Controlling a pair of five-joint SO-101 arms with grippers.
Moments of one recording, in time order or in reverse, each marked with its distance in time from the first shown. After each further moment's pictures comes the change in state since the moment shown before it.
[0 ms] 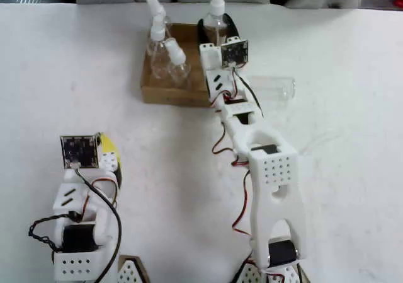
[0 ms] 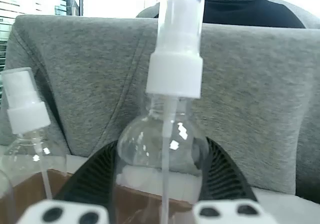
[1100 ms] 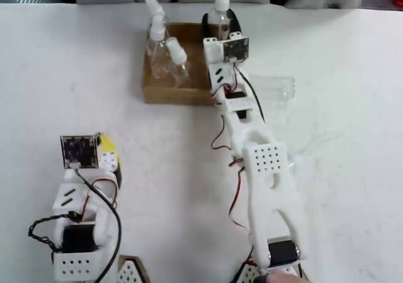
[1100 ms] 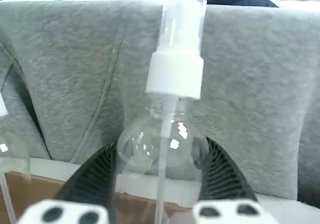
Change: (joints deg) left arm 0.0 0.0 0.0 0.0 0.0; right arm 1.1 19.5 -30.4 8.4 0.0
